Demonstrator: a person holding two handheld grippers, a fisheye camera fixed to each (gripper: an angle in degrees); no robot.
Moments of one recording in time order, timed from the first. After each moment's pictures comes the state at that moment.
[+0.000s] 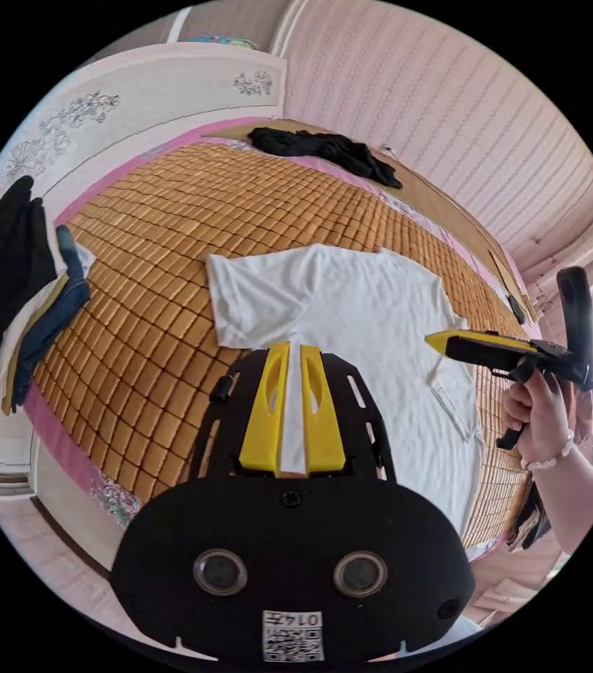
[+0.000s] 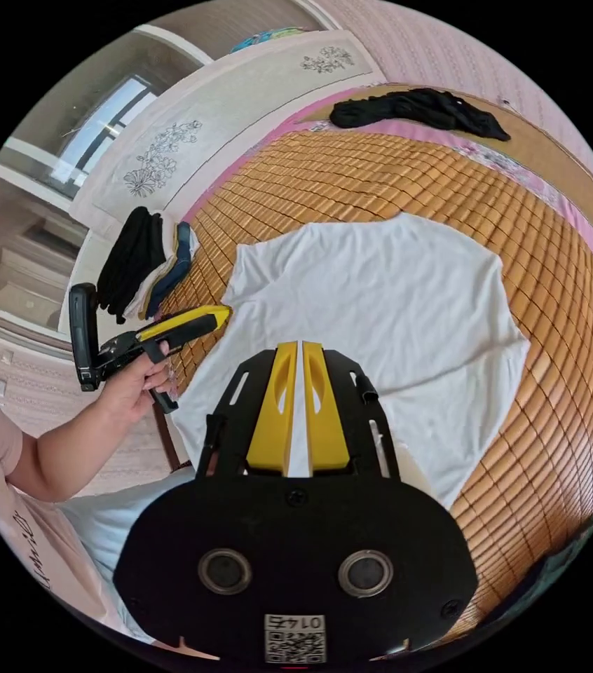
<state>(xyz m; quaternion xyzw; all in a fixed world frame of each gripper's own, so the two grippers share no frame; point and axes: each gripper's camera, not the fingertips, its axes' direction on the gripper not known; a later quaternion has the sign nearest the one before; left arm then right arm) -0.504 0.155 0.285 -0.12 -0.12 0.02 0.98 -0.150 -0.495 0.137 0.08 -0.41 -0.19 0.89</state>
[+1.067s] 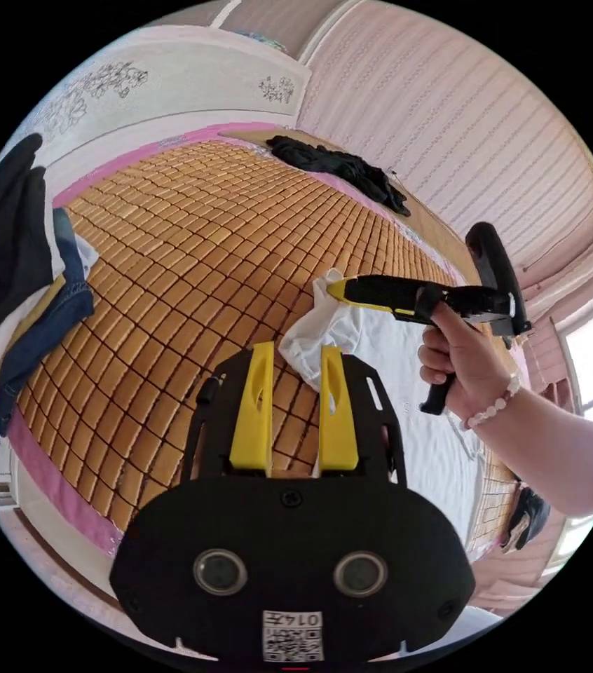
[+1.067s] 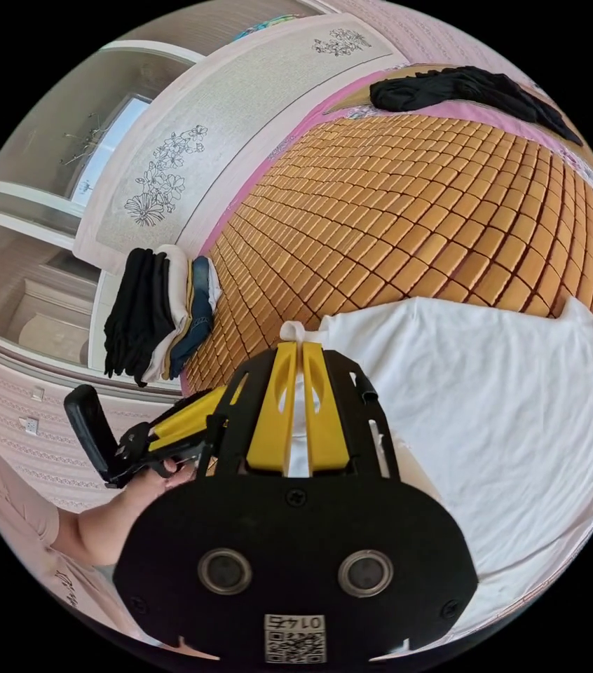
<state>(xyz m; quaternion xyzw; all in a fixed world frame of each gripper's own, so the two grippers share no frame) -0.592 0.108 0.281 -0.14 -0.10 -0.03 0.98 -0.258 -0.590 0.162 0.04 -0.51 -0.14 0.85</state>
